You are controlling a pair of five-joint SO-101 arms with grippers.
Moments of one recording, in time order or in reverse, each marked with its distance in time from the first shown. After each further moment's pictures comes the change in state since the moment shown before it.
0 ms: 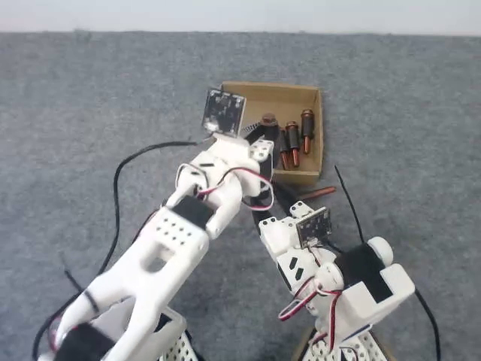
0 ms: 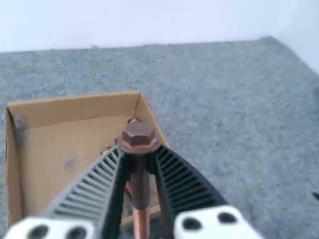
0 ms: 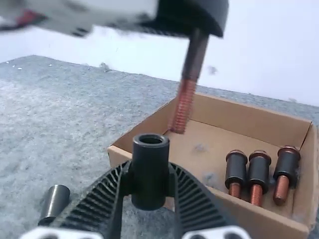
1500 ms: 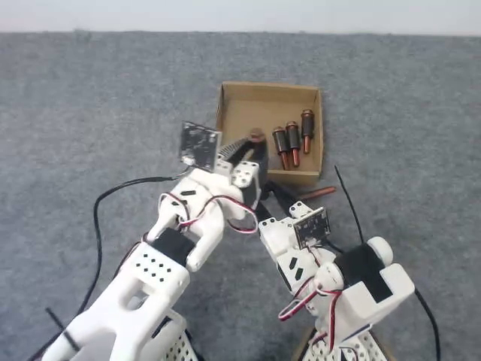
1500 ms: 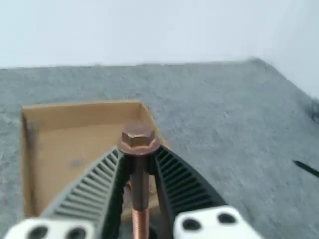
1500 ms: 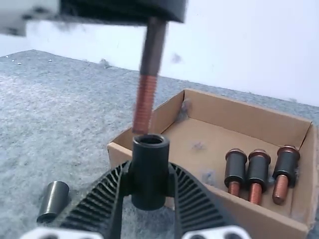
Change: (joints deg) left arm -0.9 -16.8 16.0 -5.2 0.0; right arm 0.0 0.1 0.0 0.5 0.6
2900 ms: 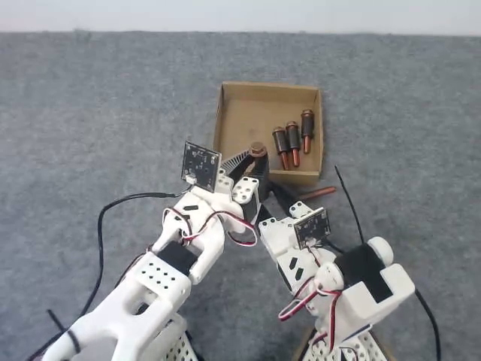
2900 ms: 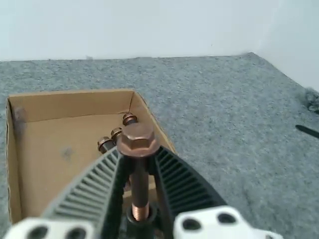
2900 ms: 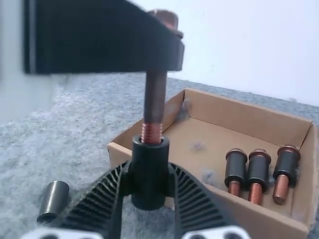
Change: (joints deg) left arm 2.1 0.0 9.4 -10.0 -0.4; right arm 0.1 -0.1 0.0 0.0 0.1
